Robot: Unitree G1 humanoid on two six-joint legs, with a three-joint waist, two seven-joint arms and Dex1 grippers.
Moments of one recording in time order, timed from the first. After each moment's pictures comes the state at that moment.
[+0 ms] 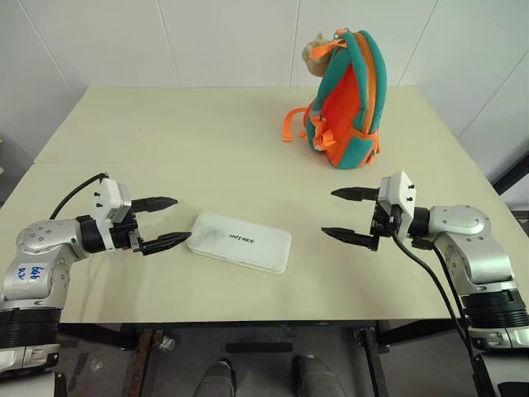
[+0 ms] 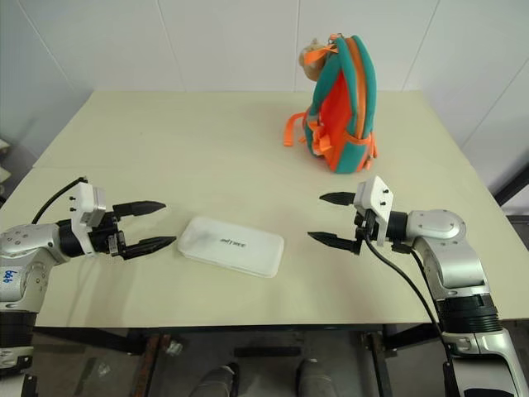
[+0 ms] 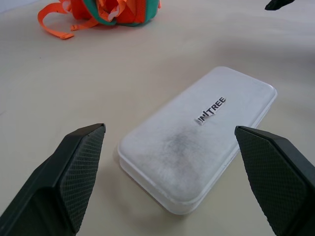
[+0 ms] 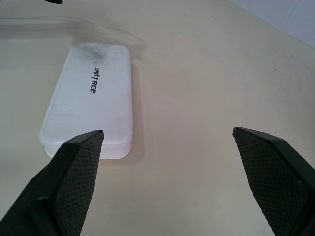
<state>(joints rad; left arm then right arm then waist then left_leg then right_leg) -0.41 0.80 0.21 0.15 -0.46 0.23 -1.17 -0.53 -0.68 -0.02 0.07 0.37 0.17 1.16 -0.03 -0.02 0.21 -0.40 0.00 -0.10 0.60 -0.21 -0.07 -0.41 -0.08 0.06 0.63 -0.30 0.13</state>
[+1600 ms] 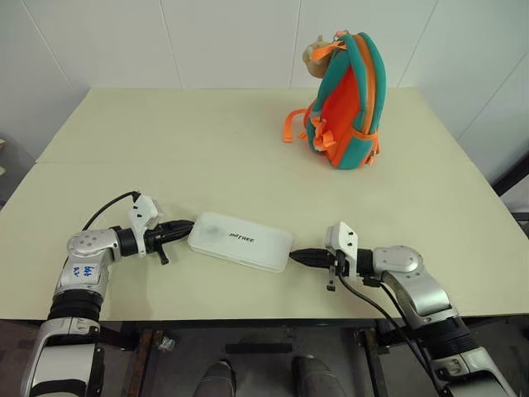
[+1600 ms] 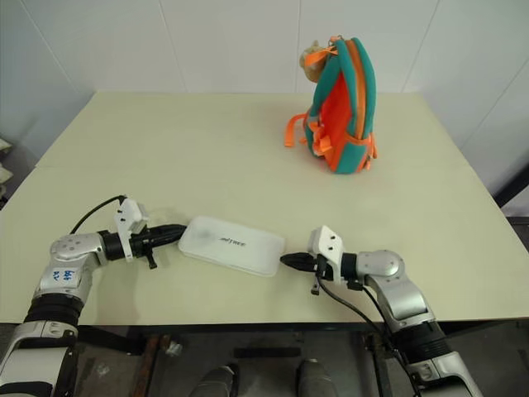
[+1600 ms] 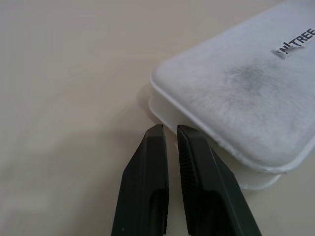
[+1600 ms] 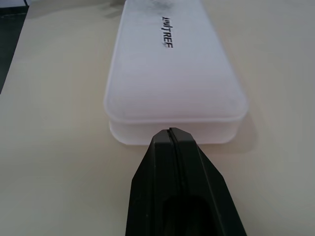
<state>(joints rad) -0.56 0.65 0.10 0.64 -0.23 -0.06 -1.09 -0.39 -0.51 0.15 0.07 0.25 0.13 1.08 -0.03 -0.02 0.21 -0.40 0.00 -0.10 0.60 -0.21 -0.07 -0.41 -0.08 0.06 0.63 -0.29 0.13</state>
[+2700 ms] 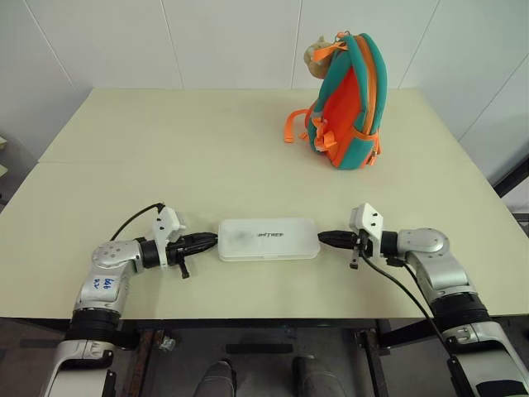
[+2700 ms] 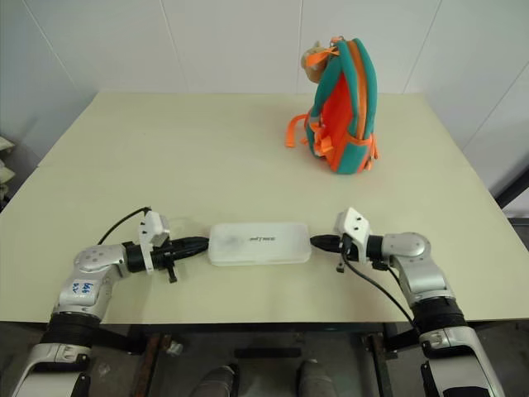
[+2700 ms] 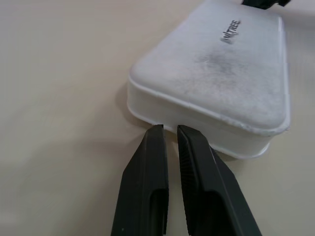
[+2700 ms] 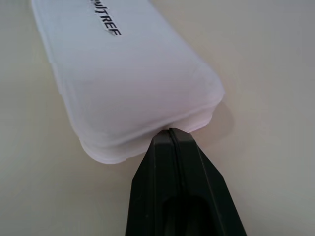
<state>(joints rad) -0.41 0.53 0.07 0.29 -0.26 0.12 -1.07 -0.57 -0.59 0.07 0.44 0.19 -0.03 1.16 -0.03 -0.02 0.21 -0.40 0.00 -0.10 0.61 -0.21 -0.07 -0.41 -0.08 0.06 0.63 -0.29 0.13</state>
